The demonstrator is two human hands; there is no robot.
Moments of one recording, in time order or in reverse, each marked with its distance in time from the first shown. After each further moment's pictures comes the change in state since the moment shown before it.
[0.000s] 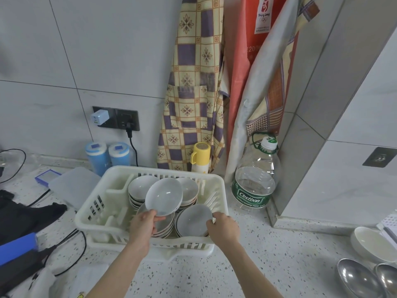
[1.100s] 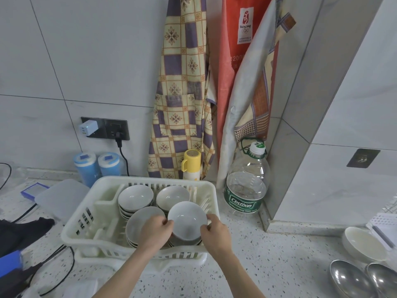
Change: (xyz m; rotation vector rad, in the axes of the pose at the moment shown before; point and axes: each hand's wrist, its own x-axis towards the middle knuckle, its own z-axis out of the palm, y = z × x) left_hand -0.013 0.010 0.044 0.905 -0.131 0.350; right_hand -0.005 0.006 0.000 0.366 0.039 -0.006
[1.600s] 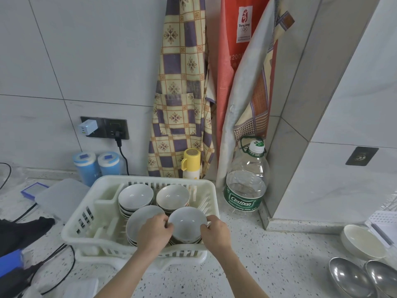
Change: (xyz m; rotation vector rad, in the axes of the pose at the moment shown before) left_hand -0.001 -0.008 0.005 0.202 0.058 0.081; right_hand 0.002 0.000 0.001 -0.056 -0.004 0.043
